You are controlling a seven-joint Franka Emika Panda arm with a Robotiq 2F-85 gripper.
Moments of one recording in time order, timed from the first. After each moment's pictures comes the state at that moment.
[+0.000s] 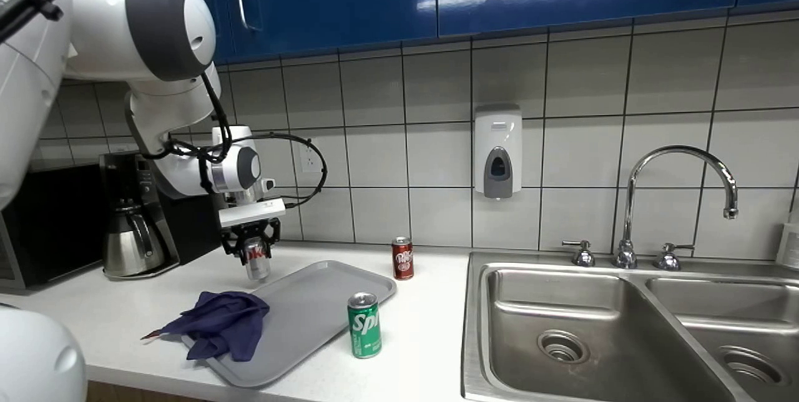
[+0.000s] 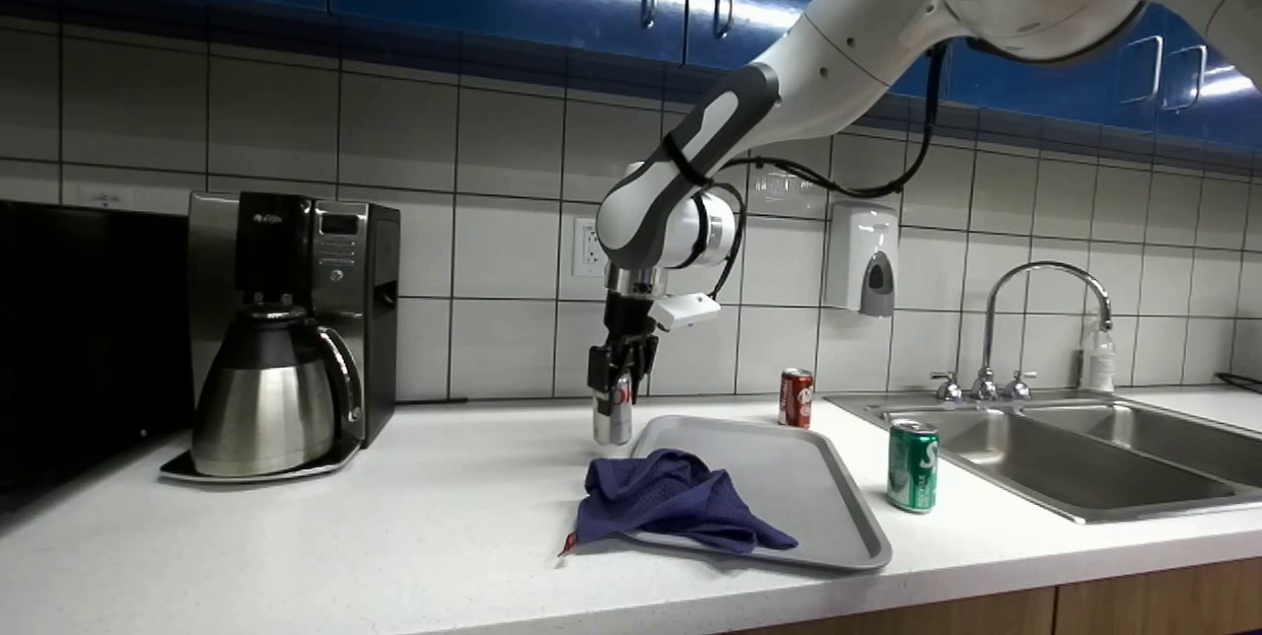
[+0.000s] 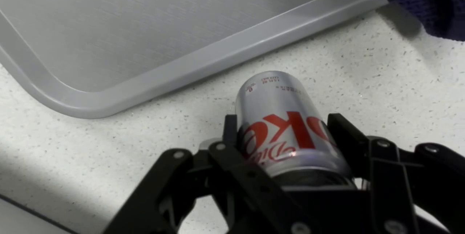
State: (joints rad) arm 0.23 0.59 0.16 -1.73 -0.13 2.46 -0.35
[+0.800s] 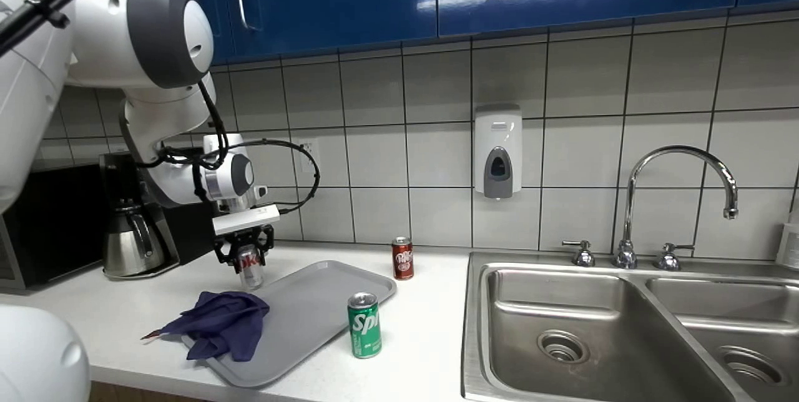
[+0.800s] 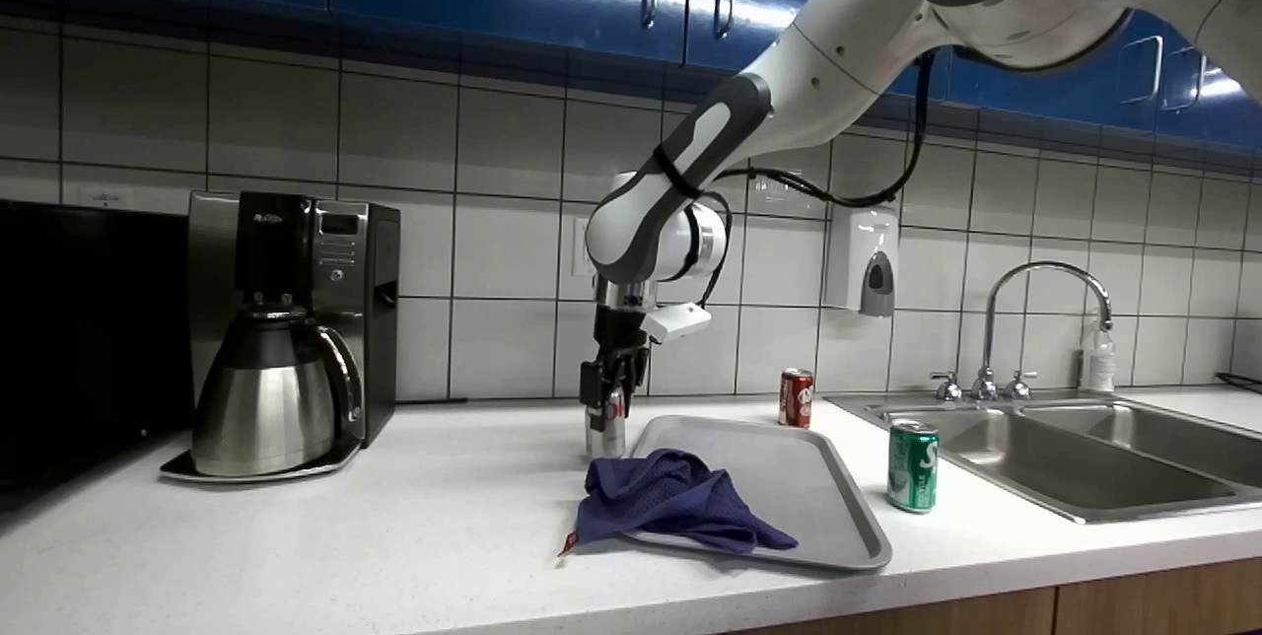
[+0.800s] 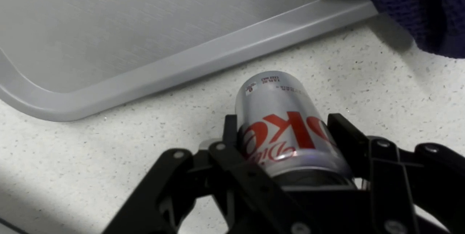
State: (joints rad) arm 0.26 0.61 0.16 -1.73 -0.16 2.46 -0.35
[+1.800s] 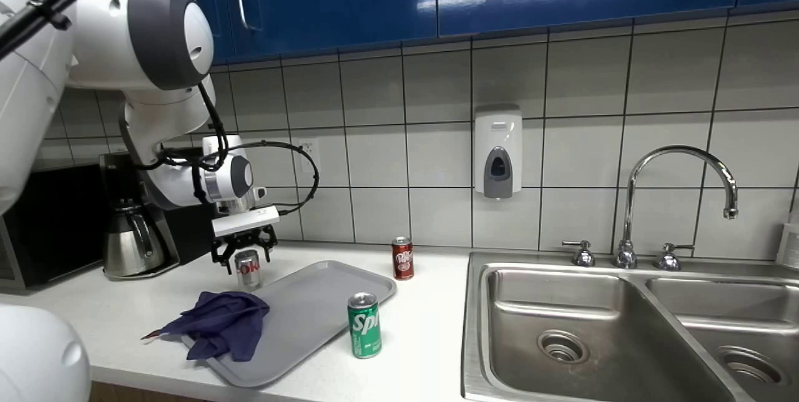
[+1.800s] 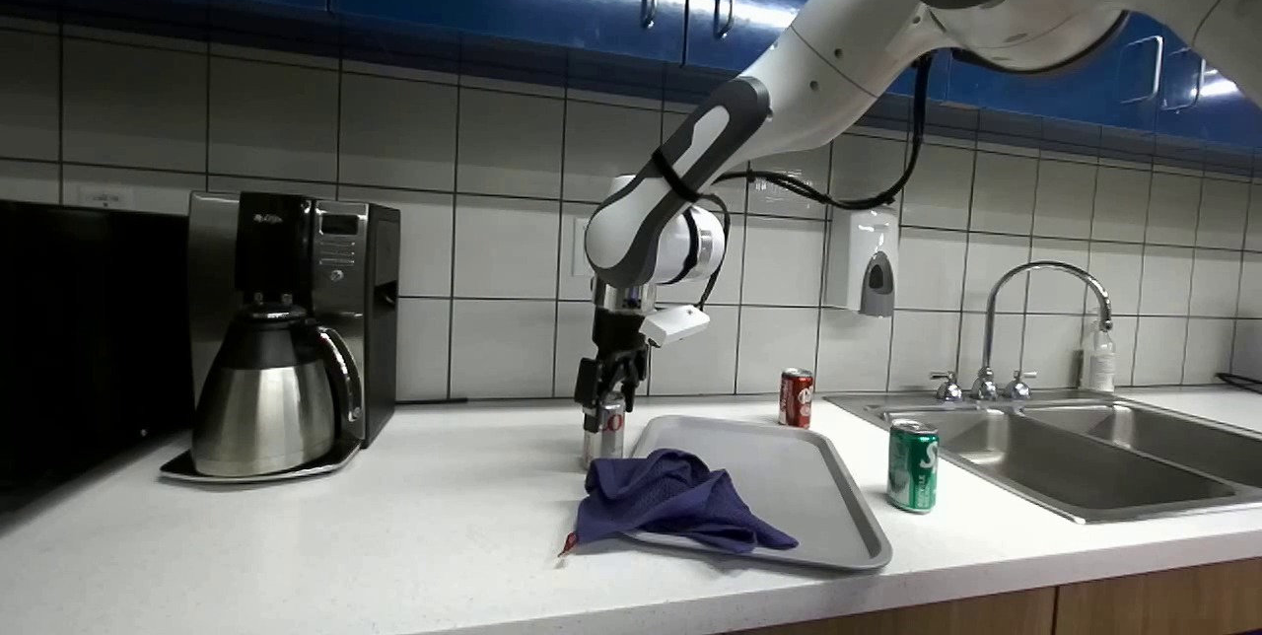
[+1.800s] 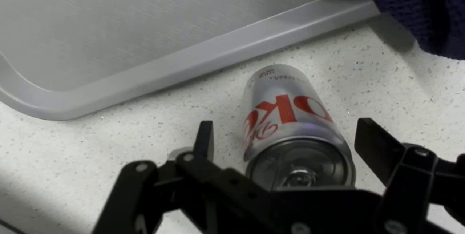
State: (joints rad) arm 0.26 0.62 0.16 -1.73 -0.17 2.47 -0.35
